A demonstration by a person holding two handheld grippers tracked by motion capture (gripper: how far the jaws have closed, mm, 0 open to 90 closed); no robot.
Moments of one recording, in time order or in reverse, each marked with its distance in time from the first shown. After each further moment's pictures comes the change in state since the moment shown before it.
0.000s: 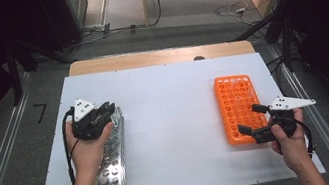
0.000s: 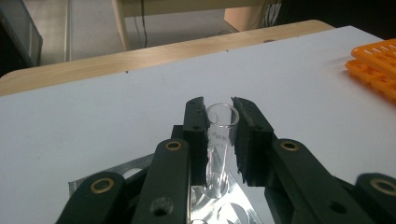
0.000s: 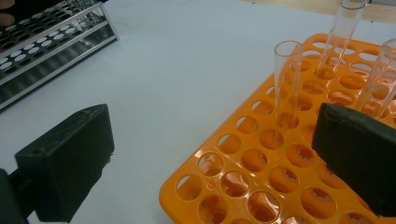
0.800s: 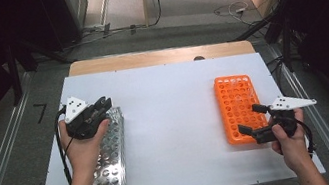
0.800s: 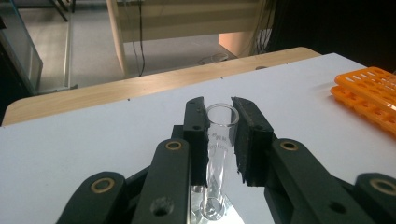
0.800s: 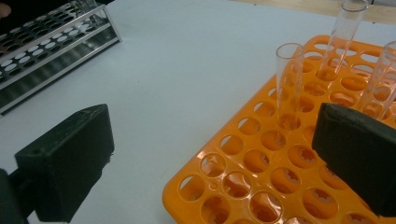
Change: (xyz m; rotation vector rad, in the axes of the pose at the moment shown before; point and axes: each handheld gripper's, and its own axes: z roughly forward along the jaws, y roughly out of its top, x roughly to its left) left arm 0.002 0.010 -0.011 -0.087 -0.016 0.017; right arm 0.001 0.001 -0.001 -0.002 0.008 0.002
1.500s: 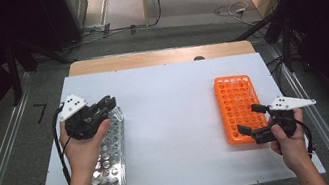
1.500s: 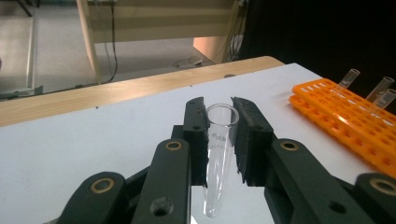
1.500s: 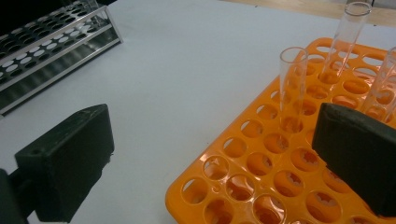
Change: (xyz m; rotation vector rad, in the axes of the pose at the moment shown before) left arm -0.006 0.017 -0.015 -0.016 -0.103 -0.043; right arm 0.002 0.002 0.000 -0.004 -0.001 -0.003
